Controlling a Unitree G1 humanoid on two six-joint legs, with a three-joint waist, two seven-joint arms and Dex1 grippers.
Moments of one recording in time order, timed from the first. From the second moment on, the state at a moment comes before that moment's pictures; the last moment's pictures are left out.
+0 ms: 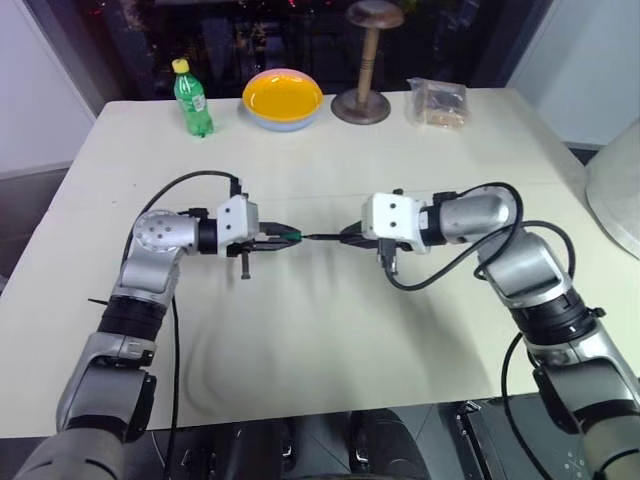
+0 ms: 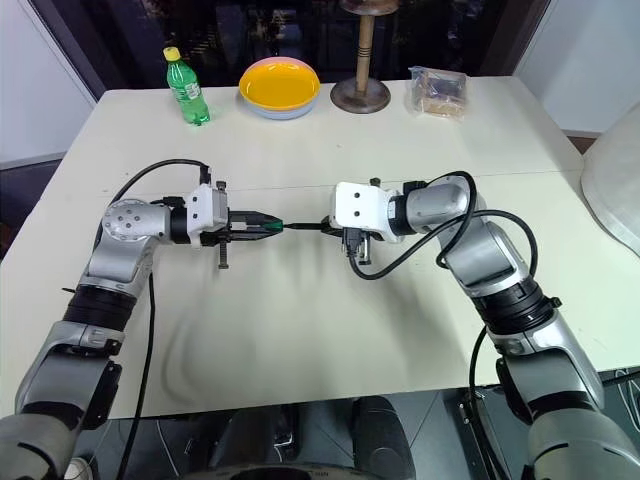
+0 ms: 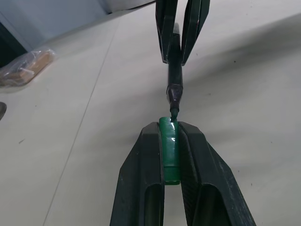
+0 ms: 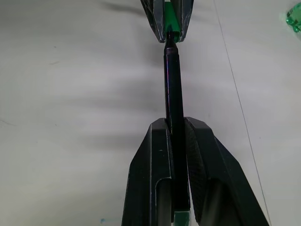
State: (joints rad) left arm -0.67 0.54 -0.11 0.37 -0.21 -0.22 -1.29; right arm -0.75 -0.64 0.31 -0.13 -0.03 0.35 1.14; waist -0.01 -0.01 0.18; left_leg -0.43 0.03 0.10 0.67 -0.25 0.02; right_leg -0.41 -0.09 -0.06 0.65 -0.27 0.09
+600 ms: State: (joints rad) left arm -0.66 0.56 -0.11 0.33 -0.21 -0.18 -1.30; right arm -0.75 -0.65 0.31 -0.13 -0.03 0.34 1.14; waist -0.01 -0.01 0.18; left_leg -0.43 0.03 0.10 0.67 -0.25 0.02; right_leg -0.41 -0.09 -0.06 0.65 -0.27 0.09
